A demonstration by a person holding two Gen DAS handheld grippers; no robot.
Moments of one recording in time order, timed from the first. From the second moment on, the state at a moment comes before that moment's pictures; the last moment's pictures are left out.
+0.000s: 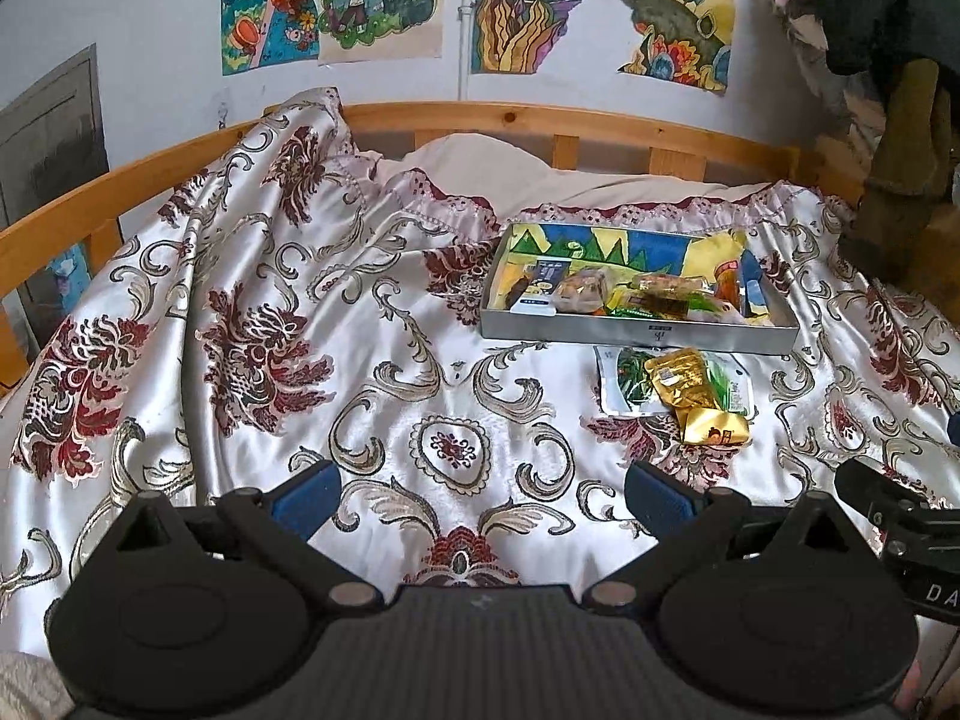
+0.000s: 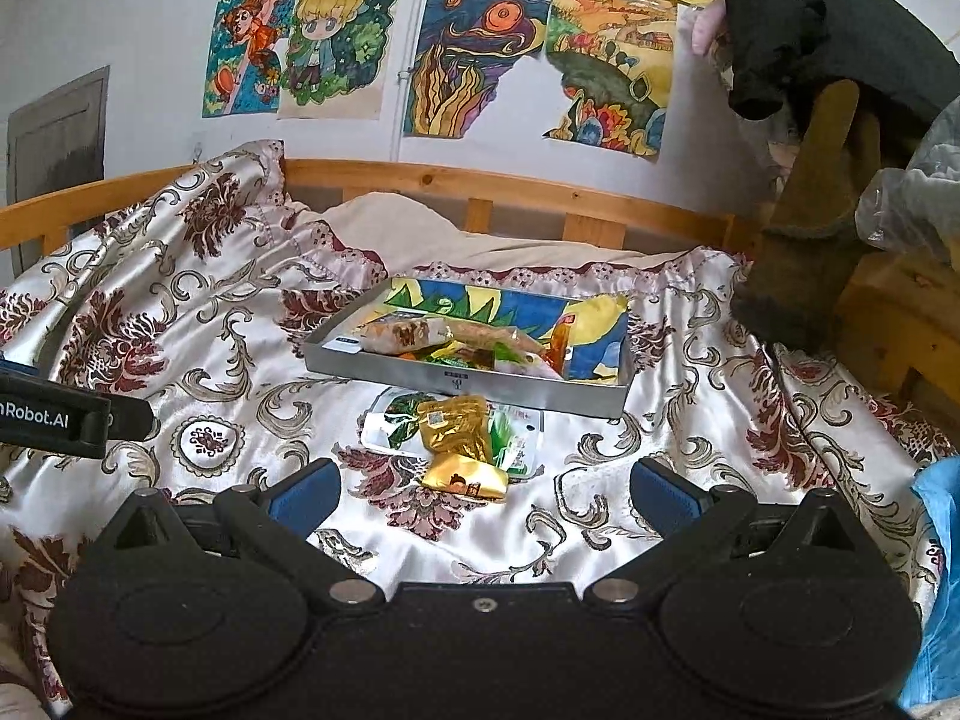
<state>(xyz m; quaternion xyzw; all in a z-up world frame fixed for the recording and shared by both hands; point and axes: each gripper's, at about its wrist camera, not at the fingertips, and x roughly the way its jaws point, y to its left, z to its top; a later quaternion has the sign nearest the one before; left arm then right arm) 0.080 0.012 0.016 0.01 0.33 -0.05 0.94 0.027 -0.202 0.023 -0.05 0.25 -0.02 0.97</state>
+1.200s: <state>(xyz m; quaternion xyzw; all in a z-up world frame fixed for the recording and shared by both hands) 0.159 0.006 0.007 -0.01 0.38 -0.10 0.92 0.082 -0.238 0.033 -0.01 0.31 -0.02 0.95</state>
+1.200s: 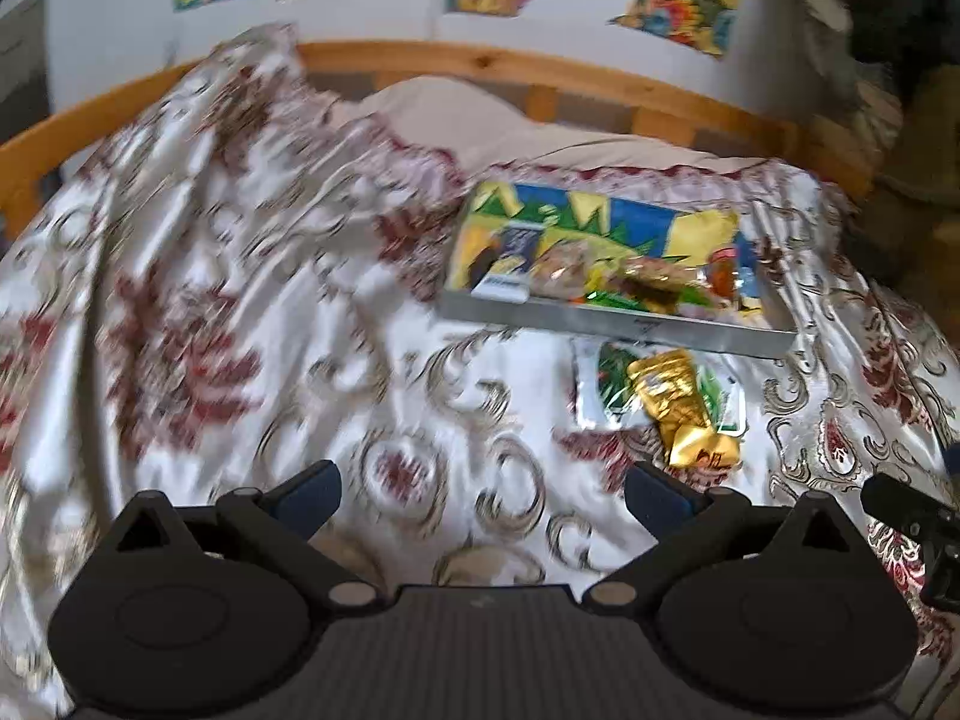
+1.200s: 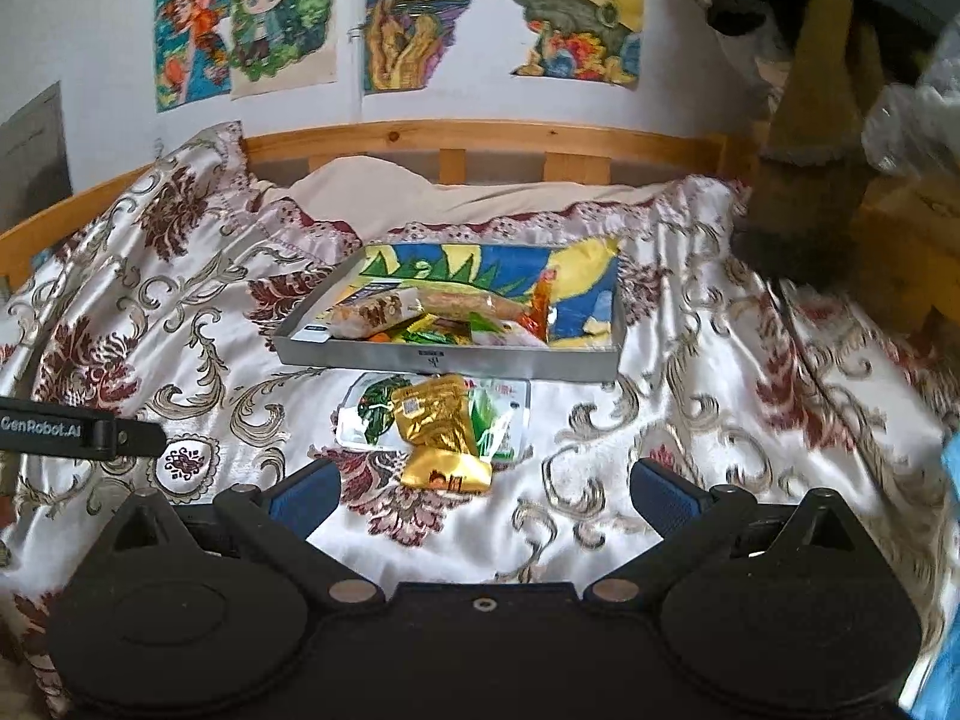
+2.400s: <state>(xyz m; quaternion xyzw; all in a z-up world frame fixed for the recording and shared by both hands) 0.266 -0.029 -0.049 0.04 0.31 -0.22 0.92 0.239 -0.234 -0.069 -0.03 0.44 0.03 0.90</state>
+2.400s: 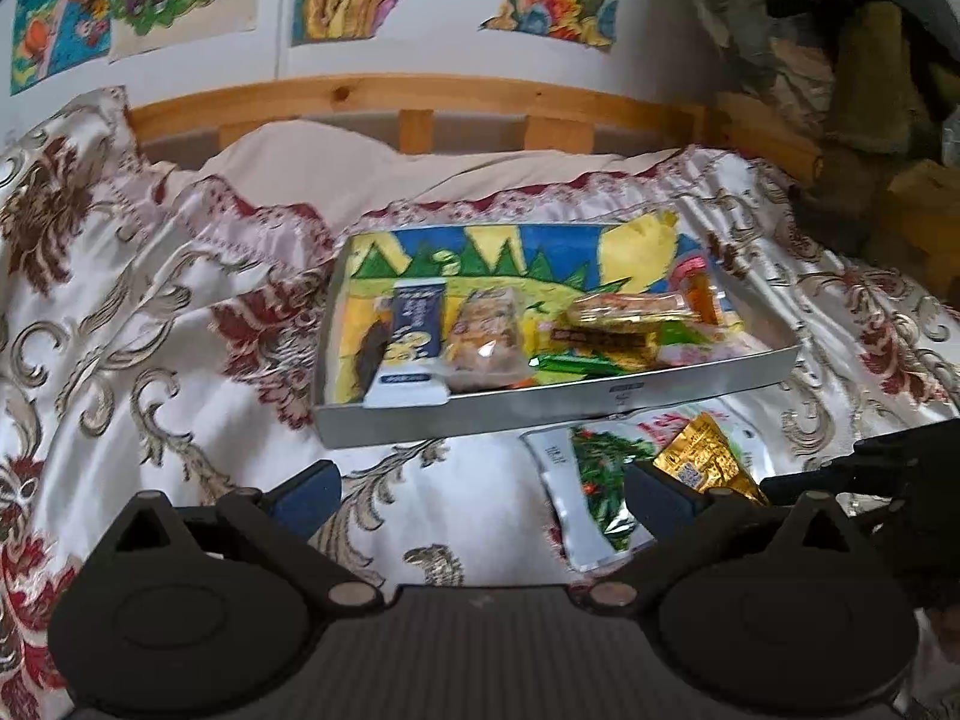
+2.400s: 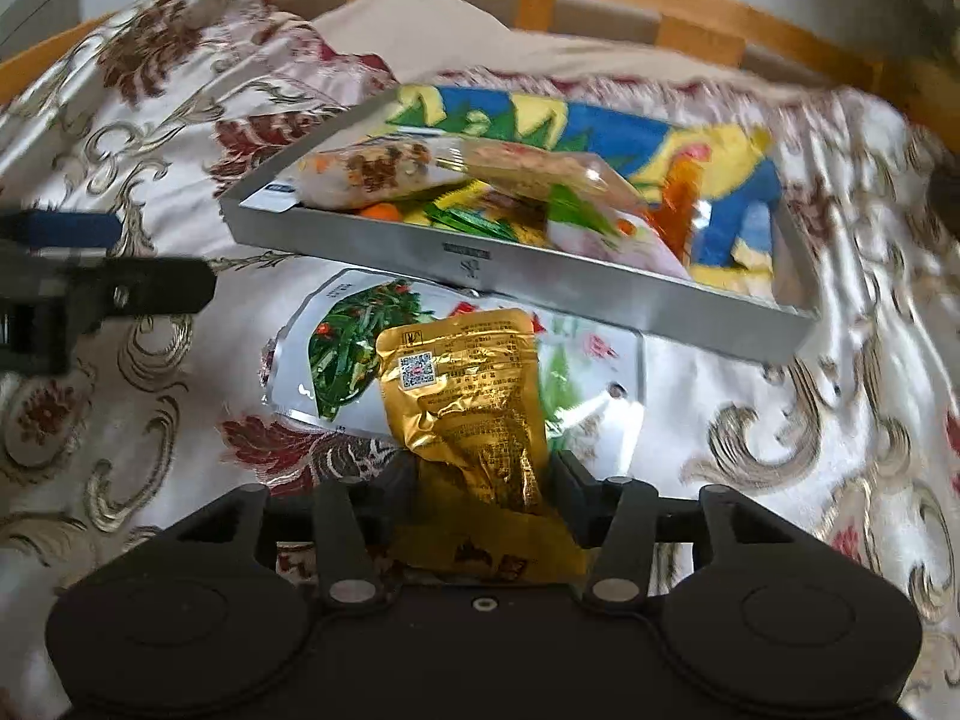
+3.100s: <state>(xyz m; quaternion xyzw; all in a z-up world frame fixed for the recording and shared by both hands) 0.260 -0.129 -0.073 0.26 0.29 -0.40 0.83 0.205 -0.309 -0.003 0.03 0.39 0.05 0.92</state>
